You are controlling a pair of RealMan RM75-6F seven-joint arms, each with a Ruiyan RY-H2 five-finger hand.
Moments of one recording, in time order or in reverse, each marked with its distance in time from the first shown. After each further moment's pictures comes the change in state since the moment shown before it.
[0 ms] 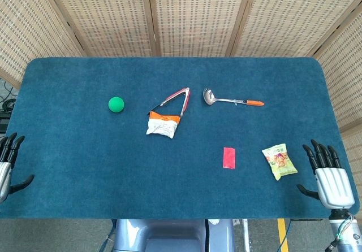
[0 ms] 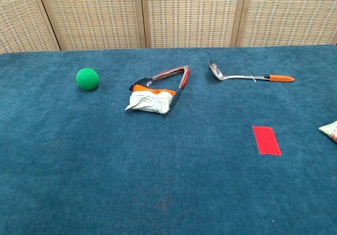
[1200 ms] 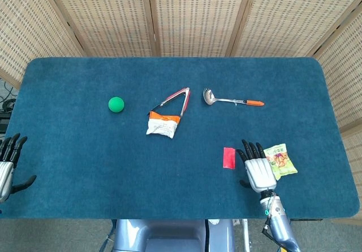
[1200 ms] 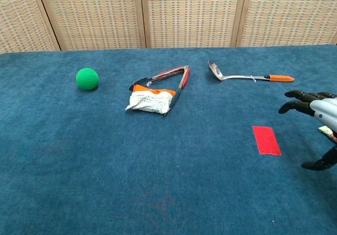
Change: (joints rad) left arm -0.012 -0.002 0.005 0.010 -0.005 -0.034 -0.022; right arm 0.201 -0.427 0.079 0.050 0.235 -0.272 -0.411
